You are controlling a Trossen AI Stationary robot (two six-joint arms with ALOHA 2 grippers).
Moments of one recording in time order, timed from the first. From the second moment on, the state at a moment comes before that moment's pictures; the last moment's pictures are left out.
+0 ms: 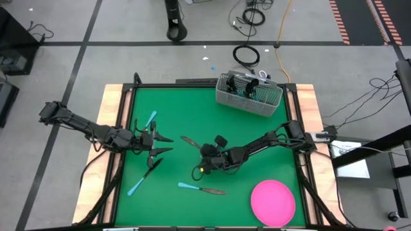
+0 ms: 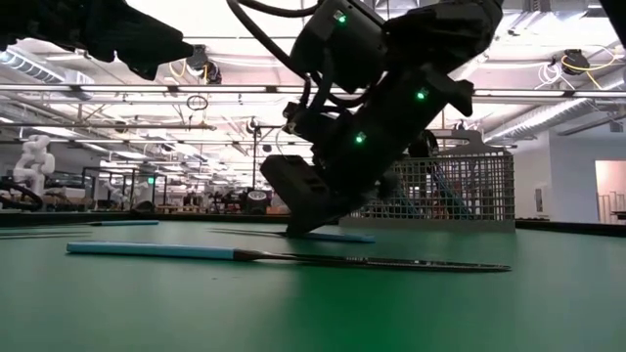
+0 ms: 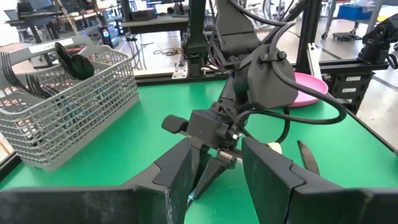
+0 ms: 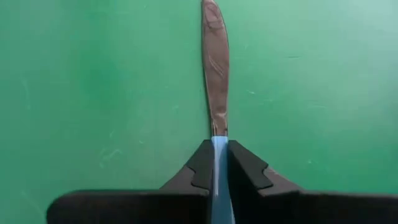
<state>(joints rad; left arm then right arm) -0.34 0.73 0.32 0.25 -0.32 0.03 0.23 2.15 1.24 -0.10 0.62 0.61</state>
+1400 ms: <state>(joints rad) -0.34 0.73 0.32 0.25 -0.32 0.03 0.15 2.13 1.28 -0.05 0.51 0.52</state>
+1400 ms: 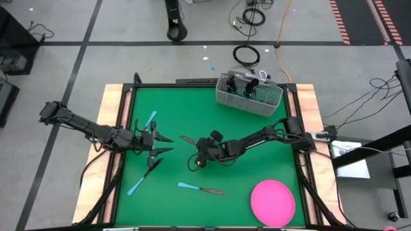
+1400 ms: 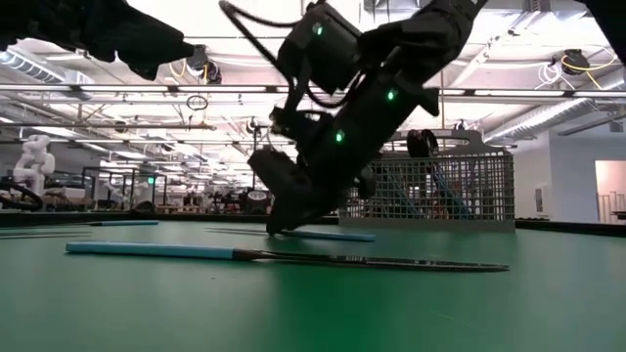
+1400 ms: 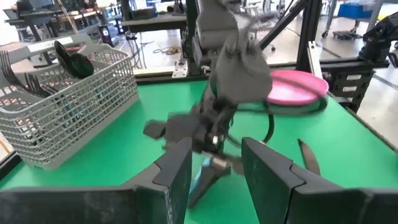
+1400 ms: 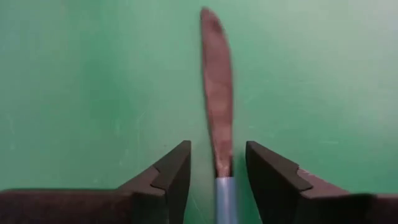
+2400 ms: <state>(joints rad) -0.34 0.74 0.32 0.25 -0.32 0.03 0.16 2.10 1.28 -0.10 0.46 0.51</state>
